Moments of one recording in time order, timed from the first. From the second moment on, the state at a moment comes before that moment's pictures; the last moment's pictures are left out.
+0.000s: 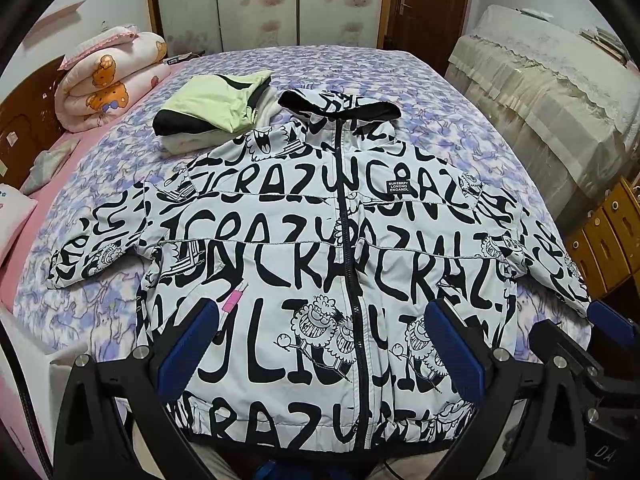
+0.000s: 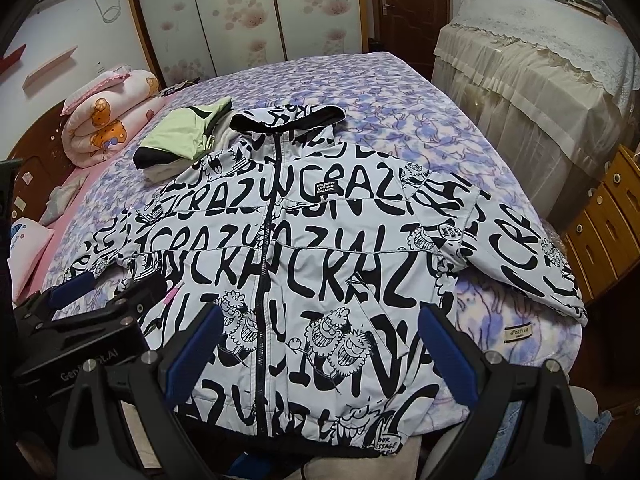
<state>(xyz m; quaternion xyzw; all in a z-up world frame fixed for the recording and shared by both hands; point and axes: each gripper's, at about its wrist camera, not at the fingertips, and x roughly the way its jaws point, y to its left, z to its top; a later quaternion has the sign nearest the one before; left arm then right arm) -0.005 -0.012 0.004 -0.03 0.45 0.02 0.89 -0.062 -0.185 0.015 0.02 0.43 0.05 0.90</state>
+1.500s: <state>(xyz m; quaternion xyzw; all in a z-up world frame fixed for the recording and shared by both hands) -0.002 -0.009 0.005 -0.03 0.46 0.02 0.89 -0.058 -0.187 0.002 0.04 0.44 0.05 0.90</state>
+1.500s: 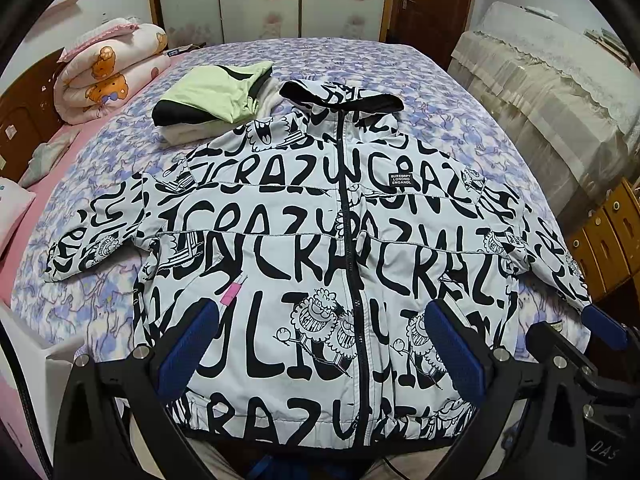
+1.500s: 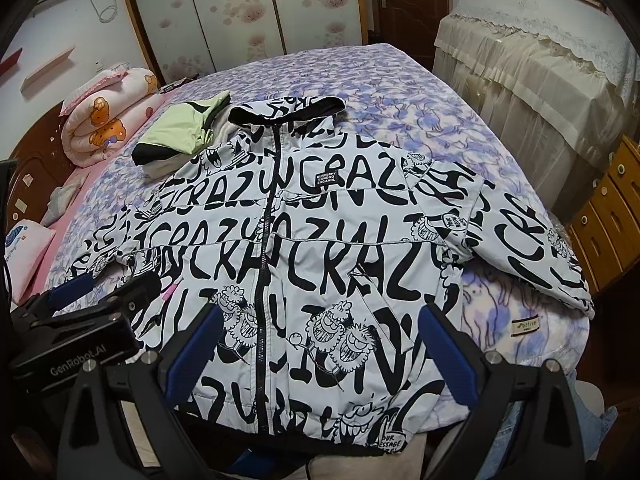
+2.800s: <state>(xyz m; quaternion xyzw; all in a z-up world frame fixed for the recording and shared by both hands) 0.104 -0.147 0.049 0.06 0.40 -0.10 0.91 -0.002 -0.378 -0.024 0.14 0.41 -0.12 0.89</state>
